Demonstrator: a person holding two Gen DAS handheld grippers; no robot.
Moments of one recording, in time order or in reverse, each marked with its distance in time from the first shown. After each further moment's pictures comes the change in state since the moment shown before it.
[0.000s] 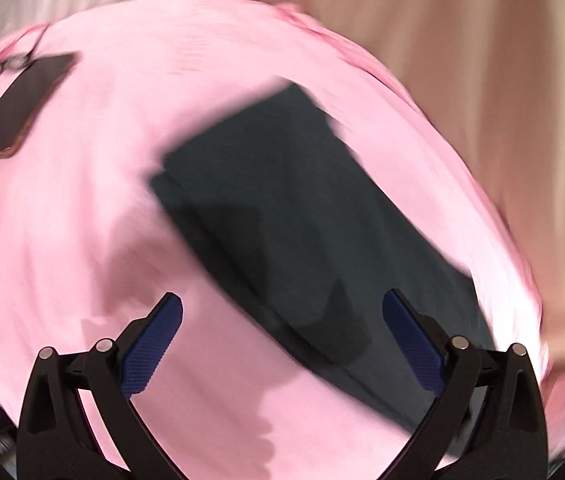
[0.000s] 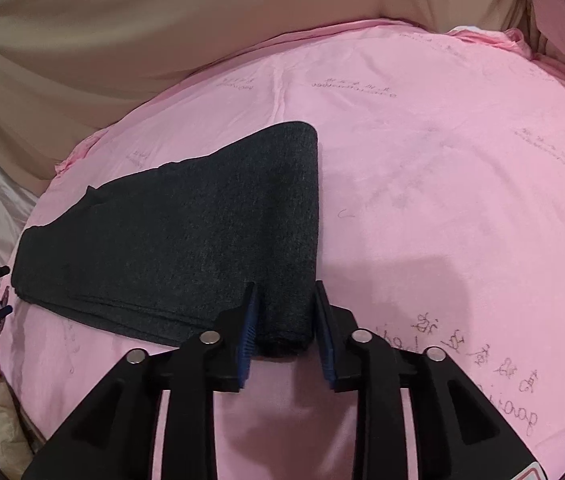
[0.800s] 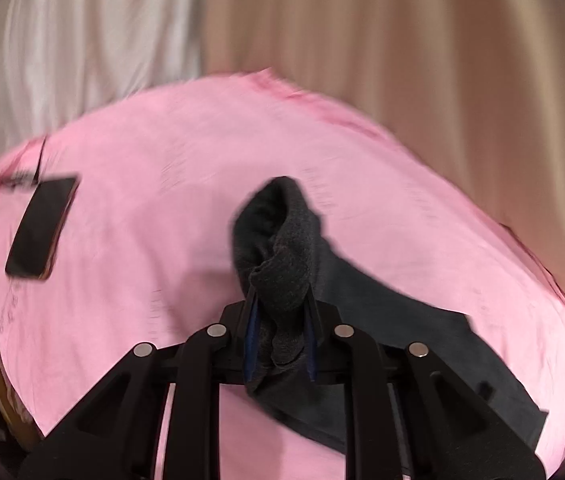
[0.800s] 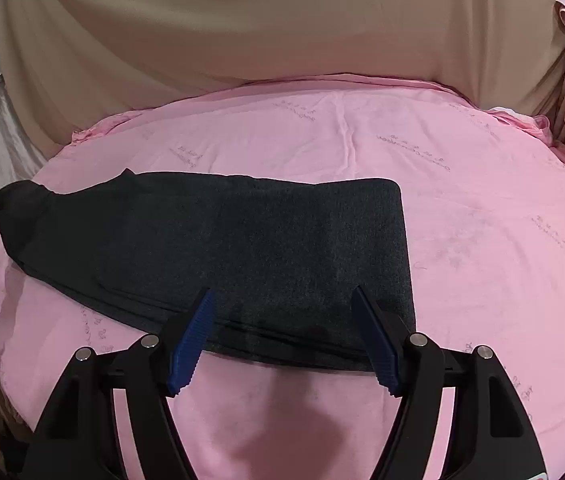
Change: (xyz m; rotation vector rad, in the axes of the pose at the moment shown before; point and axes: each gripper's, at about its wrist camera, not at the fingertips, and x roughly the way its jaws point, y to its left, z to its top) left arm -0.051 -0.085 0.016 0.244 -0.188 0.106; right arm -0.018 0.076 0.001 -0.175 -0.071 -0.004
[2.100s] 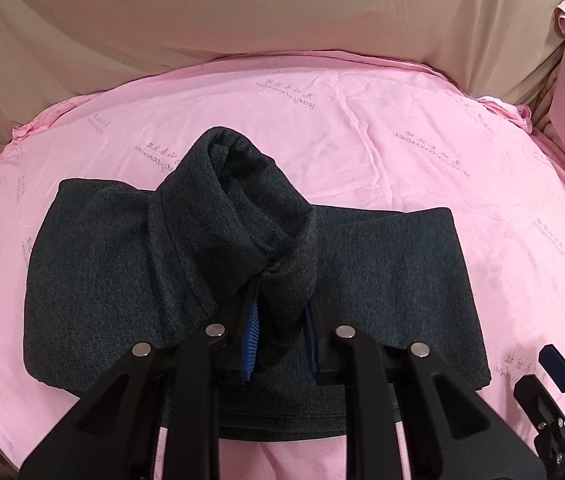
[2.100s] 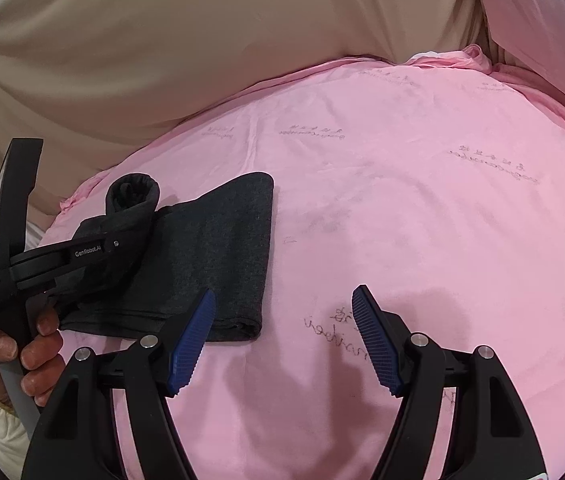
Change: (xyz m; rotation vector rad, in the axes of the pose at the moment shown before) left arm -0.022 -0.342 -0.227 0.633 0.171 -0.229; right arm -0.020 -0.111 -0.028 0.251 -0.038 0.042
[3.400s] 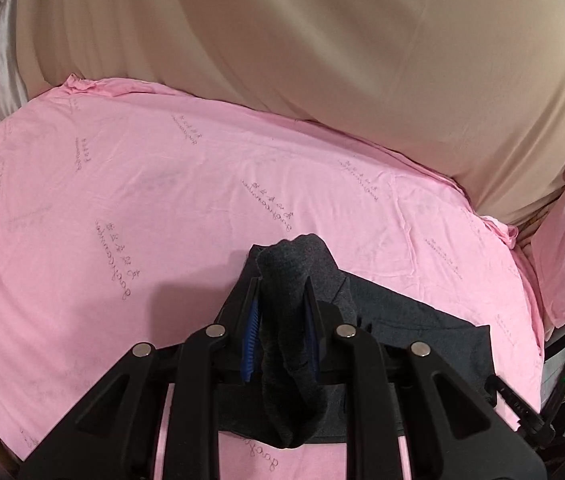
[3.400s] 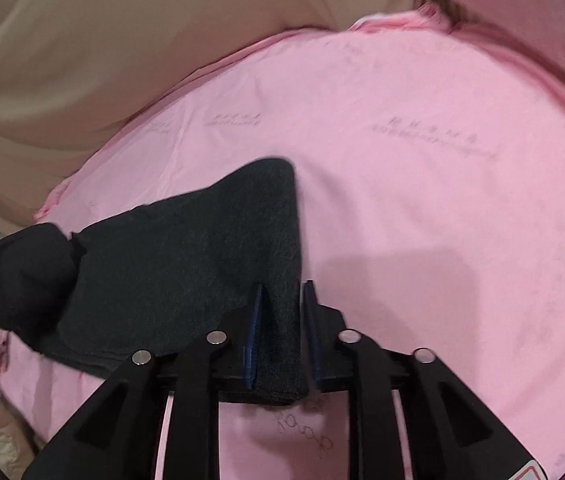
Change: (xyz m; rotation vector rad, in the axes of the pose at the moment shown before) left arm -0.085 0.162 0.007 -0.309 -0.142 -0.119; right arm -0.026 -0.054 0.028 0.047 -0.003 -0.164
